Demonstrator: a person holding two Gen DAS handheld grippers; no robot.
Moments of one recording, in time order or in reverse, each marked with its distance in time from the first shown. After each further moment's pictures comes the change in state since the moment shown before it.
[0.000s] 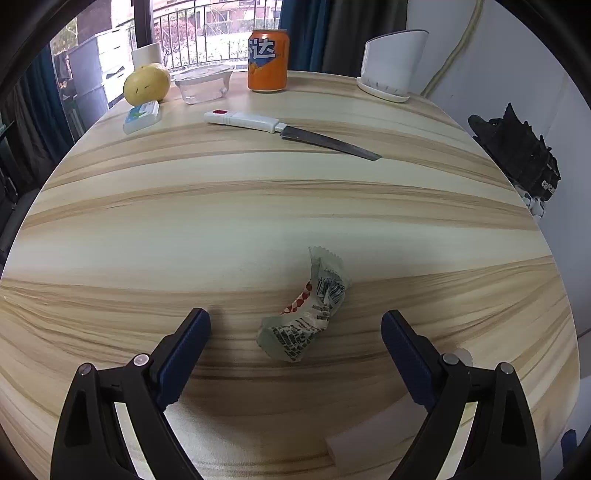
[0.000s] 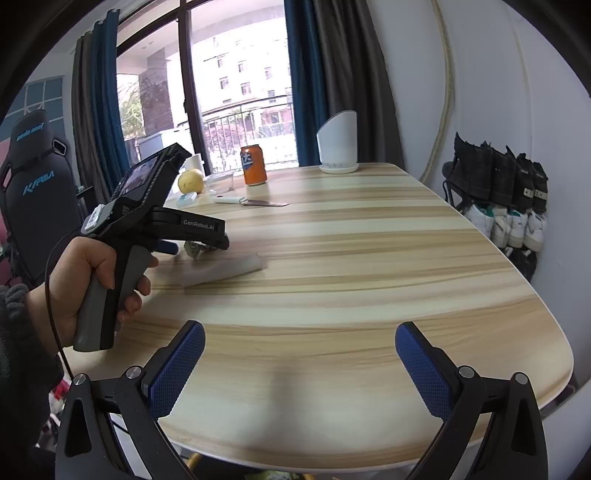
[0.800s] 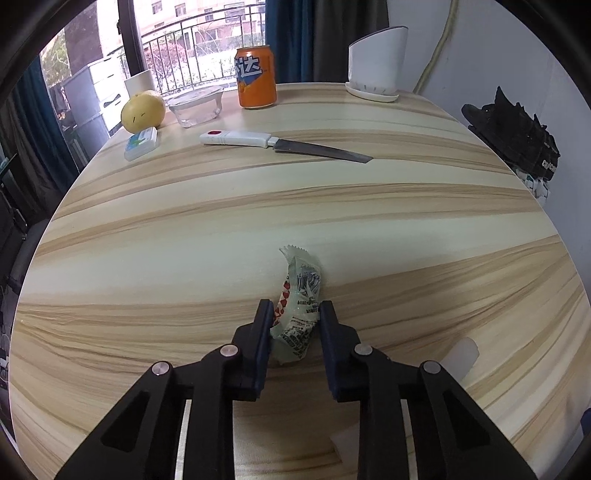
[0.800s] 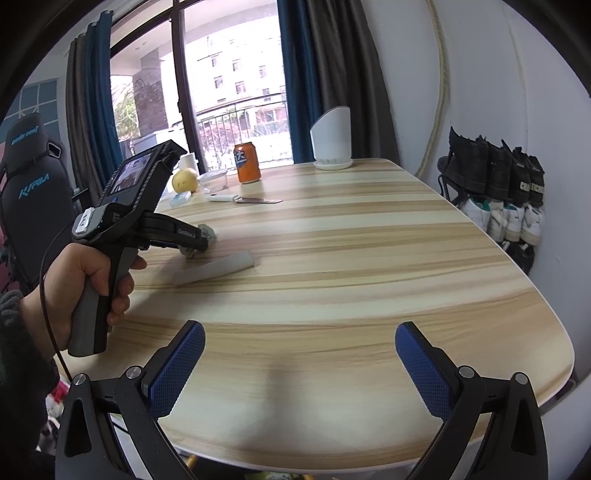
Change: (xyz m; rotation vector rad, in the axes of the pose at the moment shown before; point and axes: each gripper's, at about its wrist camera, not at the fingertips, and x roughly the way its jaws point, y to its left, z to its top) left arm -0.005 -0.009 -0.004 0.087 -0.054 0.056; right arm 0.003 -0.004 -0.003 0.017 0.012 -0.013
